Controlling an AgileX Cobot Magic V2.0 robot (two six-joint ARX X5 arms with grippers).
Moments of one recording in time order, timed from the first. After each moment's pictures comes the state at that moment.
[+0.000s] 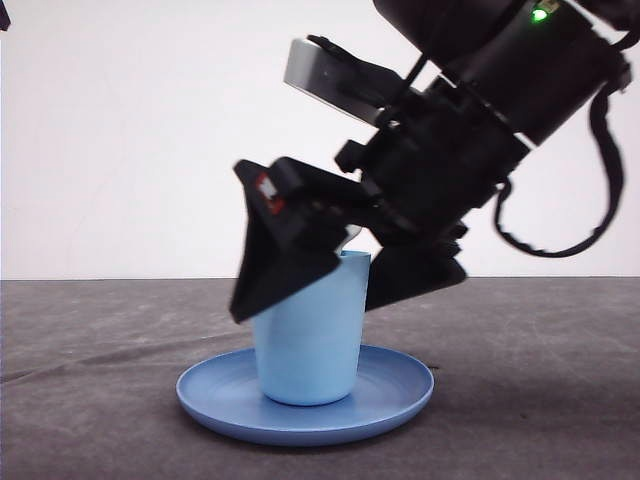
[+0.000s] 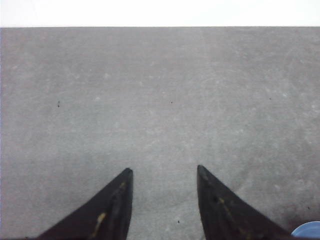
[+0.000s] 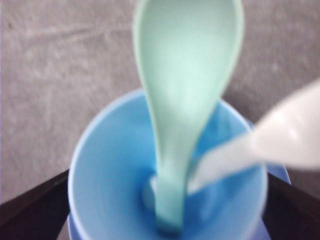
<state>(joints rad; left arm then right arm) -0.19 0.87 1.01 -0.62 -0.05 -0.08 0.86 1.44 0.66 0.07 -0.11 0.14</state>
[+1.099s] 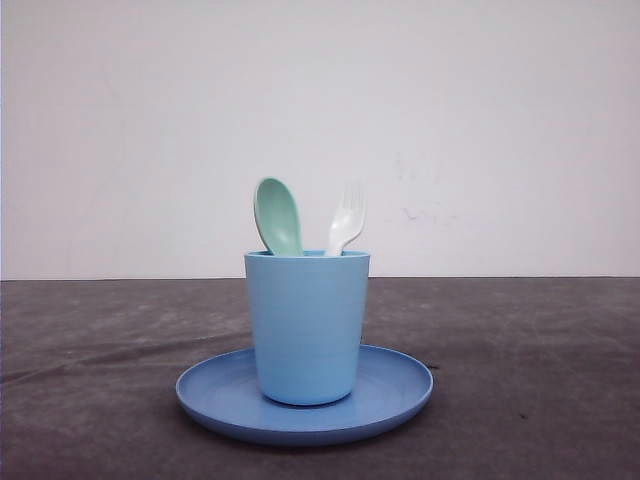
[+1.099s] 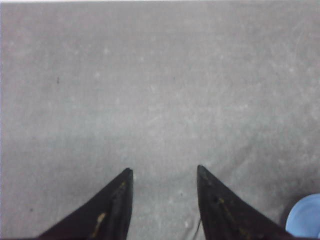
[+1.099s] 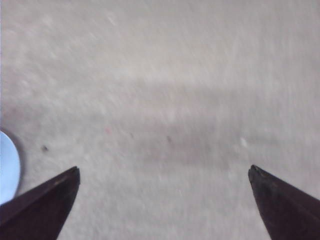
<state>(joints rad) -0.19 0.87 1.01 -0.74 -0.05 -0.07 0.04 0.85 0.93 -0.89 -0.11 0.05</state>
